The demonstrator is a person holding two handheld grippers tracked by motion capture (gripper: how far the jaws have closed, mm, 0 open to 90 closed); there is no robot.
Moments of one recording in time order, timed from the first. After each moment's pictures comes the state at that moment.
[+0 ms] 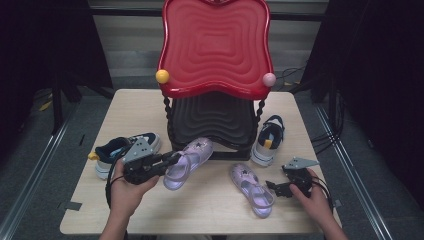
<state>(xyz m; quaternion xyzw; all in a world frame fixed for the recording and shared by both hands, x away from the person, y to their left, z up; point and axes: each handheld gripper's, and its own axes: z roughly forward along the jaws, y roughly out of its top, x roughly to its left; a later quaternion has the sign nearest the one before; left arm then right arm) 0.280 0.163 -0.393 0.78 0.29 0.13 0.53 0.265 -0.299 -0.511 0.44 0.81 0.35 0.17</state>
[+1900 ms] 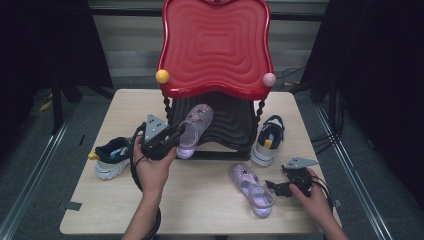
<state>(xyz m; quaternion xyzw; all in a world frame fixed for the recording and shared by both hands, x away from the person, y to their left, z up) 0.316 0.119 -0.374 0.71 0.39 0.26 0.53 0.266 -0.299 -0.511 0.43 0.81 0.35 0.17</state>
